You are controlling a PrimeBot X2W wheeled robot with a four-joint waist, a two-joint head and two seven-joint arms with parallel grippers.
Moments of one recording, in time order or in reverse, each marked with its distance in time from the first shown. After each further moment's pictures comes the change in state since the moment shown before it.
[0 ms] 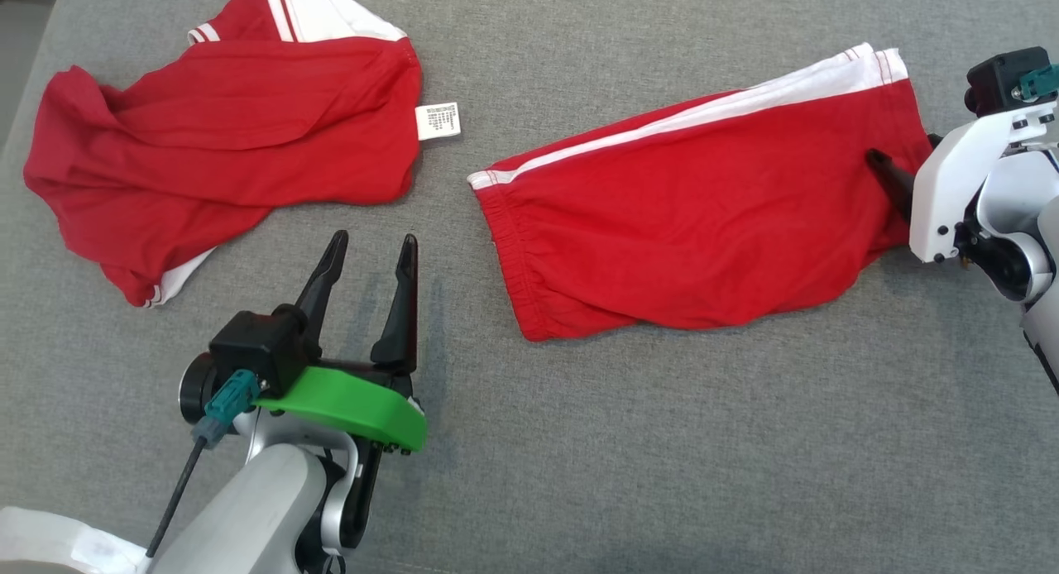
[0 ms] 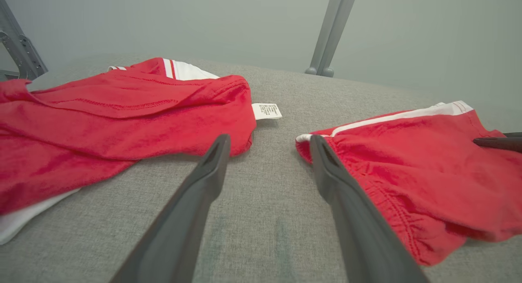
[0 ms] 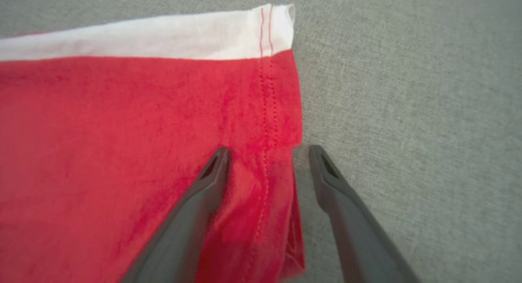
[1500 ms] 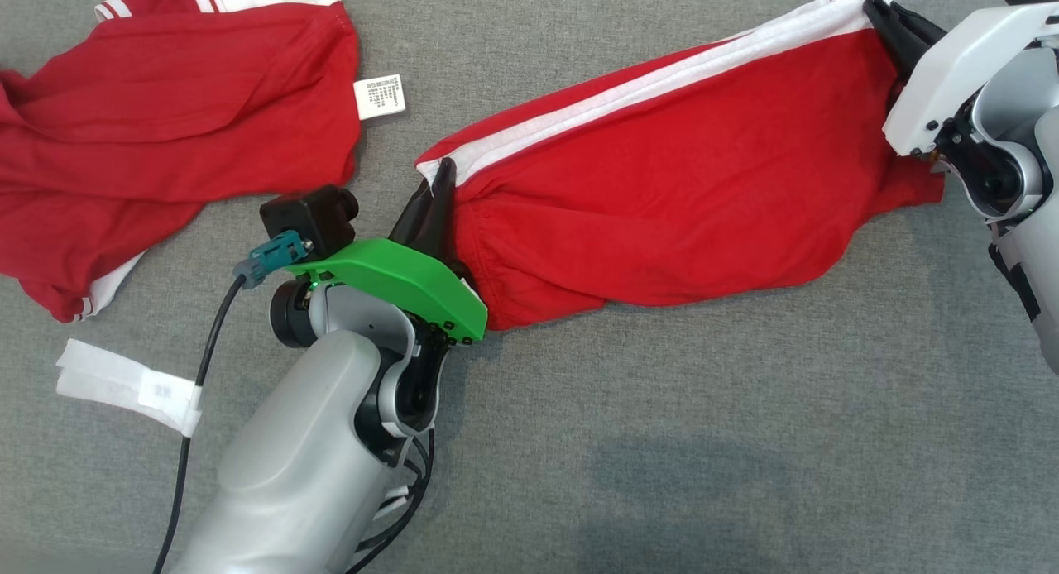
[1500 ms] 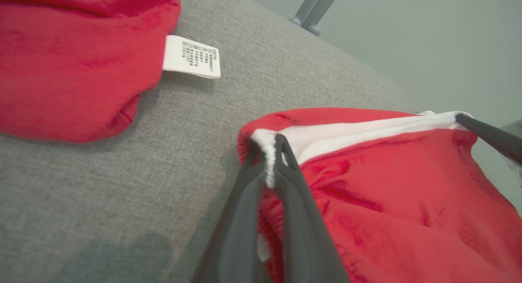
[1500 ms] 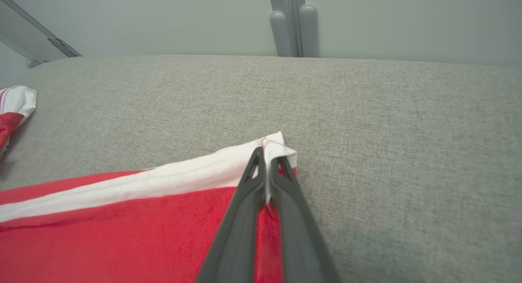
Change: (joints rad) left arm -0.210 -0.215 0.045 0.241 -0.239 -0.081 0.134; right arm -0.135 0.076 -0.051 -0.031 0.125 0.000 -0.188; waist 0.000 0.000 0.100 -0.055
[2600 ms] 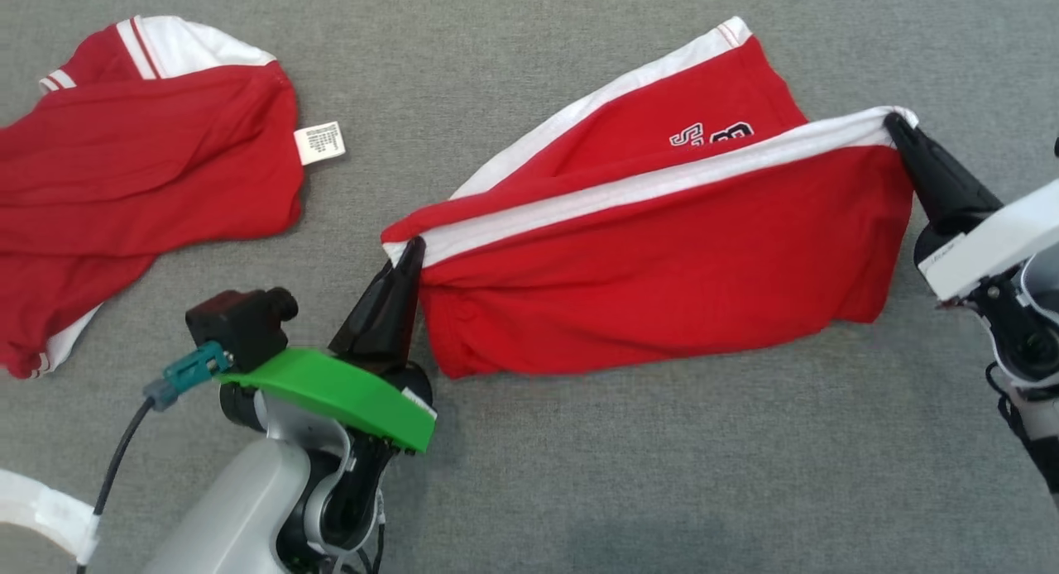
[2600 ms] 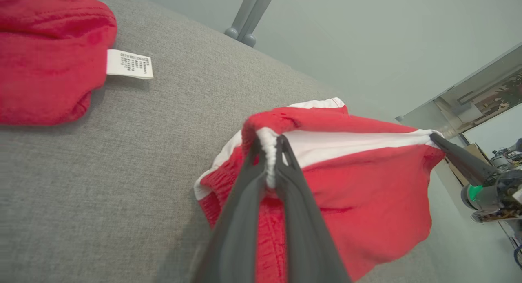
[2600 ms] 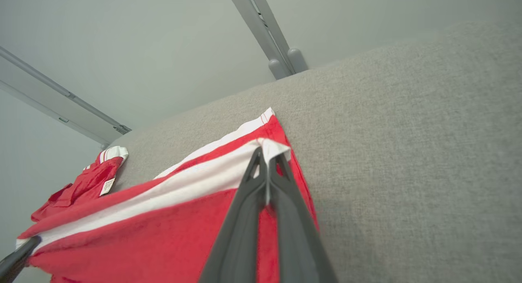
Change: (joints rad) left arm 0.273 0.206 0.023 -0.385 -0.029 -0.044 0.006; right arm 0.519 0.003 -0.254 -0.502 0.198 0.000 -0.060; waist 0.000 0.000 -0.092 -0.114
